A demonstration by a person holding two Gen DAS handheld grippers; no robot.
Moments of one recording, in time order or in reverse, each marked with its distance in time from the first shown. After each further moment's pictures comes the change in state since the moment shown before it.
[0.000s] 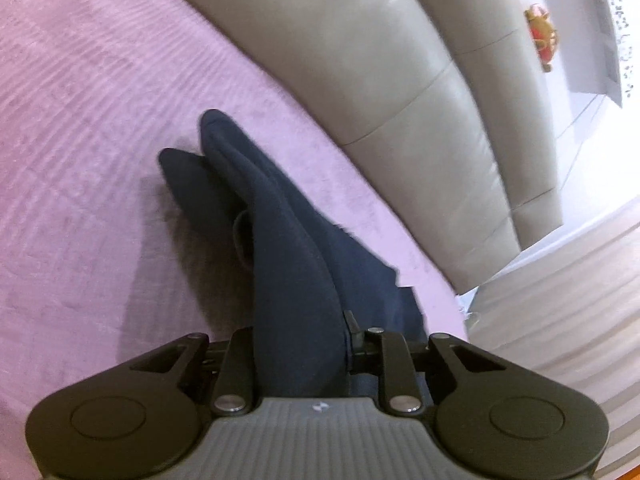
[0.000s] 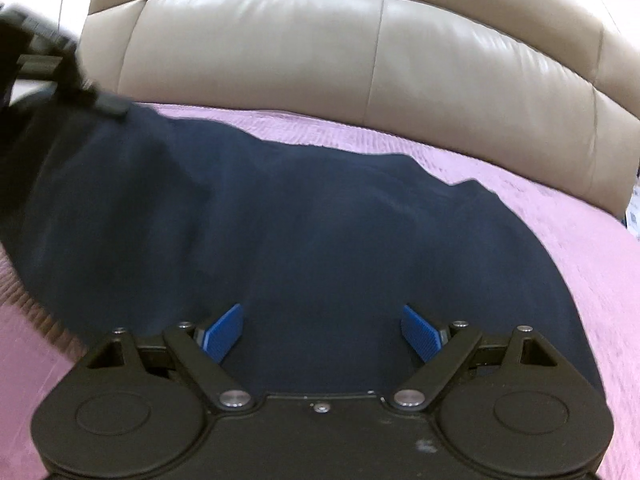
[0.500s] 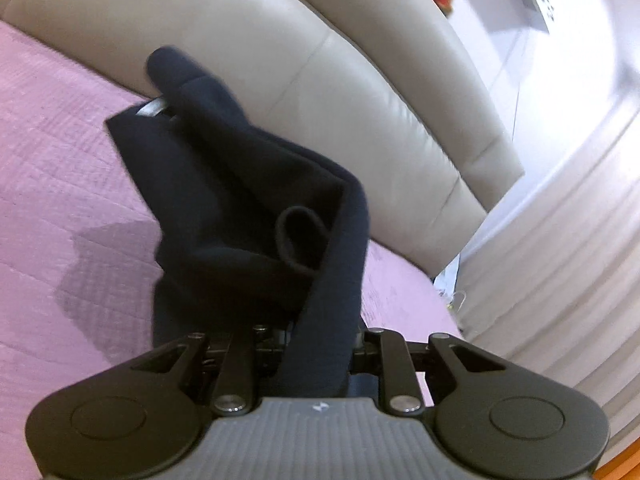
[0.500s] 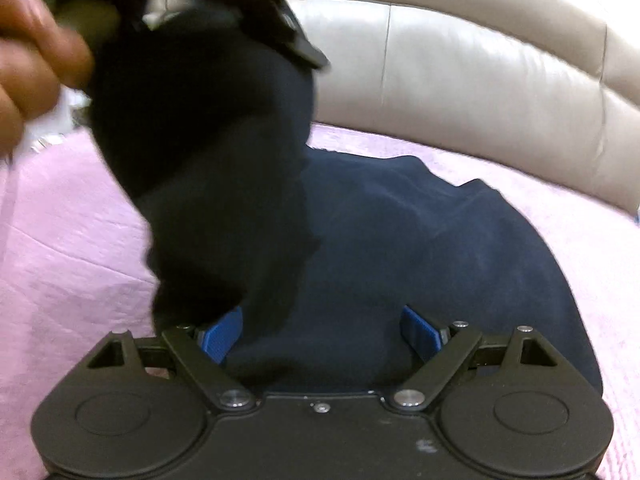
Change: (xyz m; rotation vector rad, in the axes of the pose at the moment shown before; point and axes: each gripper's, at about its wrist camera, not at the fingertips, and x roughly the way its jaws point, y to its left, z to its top) left arm 0.066 -0.134 -0.069 0.269 -0.074 -0.023; right arm -0.031 -0.030 -0.005 0.039 -0.003 0.154
